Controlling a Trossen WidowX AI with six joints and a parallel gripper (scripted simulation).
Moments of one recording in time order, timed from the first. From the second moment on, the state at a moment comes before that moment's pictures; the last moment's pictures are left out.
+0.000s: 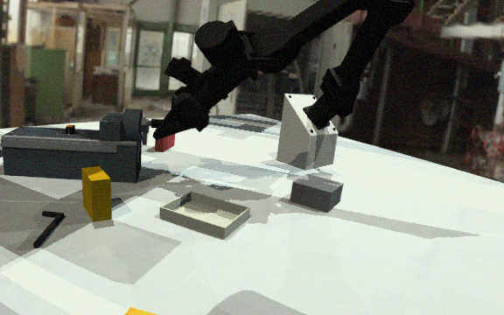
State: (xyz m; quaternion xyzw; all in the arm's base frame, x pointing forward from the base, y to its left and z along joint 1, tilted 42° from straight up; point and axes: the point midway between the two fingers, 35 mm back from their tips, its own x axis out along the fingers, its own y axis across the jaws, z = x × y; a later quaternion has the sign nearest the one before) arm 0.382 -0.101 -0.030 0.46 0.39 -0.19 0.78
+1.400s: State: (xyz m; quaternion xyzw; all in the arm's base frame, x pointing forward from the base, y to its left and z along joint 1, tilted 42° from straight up) arm 0.381 -0.101 -0.030 0.46 0.39 -0.19 0.78
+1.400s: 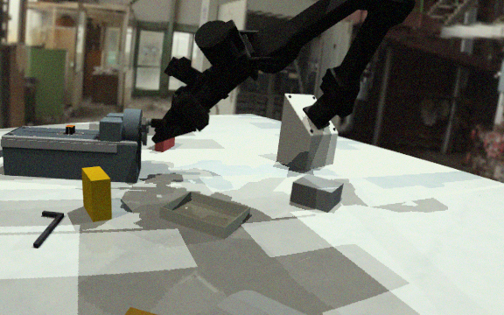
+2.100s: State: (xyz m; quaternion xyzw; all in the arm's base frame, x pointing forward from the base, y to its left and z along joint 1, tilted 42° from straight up) arm 0.363 -0.169 0.035 0.46 0.39 -0.20 0.77
